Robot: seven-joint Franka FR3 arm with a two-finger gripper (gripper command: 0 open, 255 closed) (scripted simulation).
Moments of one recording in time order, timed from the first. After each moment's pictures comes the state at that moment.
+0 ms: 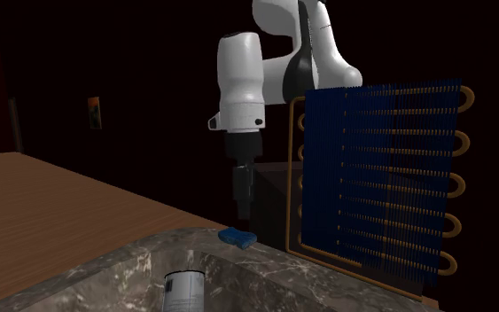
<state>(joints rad) 0.30 0.42 0.41 -2.28 -0.26 2.64 1.22</state>
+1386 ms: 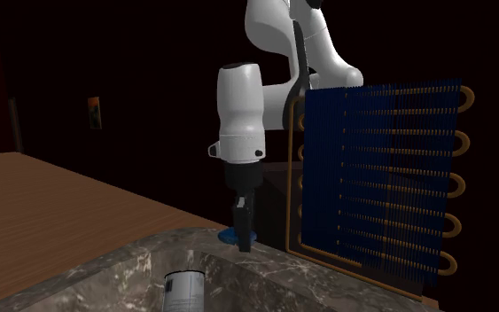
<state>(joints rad) 0.38 0.58 0.33 -2.20 -0.34 2.72 1.30</state>
